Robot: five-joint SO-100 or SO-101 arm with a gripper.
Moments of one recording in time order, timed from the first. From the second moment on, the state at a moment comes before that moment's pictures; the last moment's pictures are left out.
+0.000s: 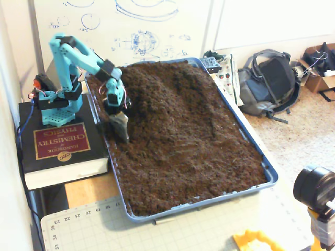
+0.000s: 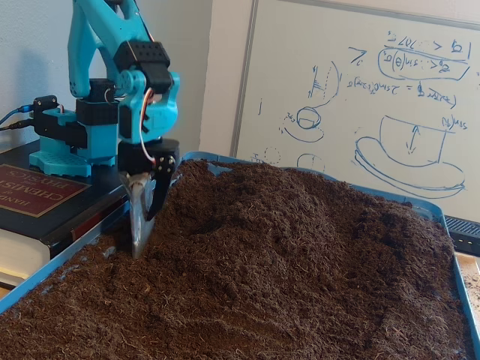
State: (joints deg) arm 29.4 93.6 139.3 38.5 -51.2
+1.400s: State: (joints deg) arm 19.1 81.3 124.7 29.1 -32.2
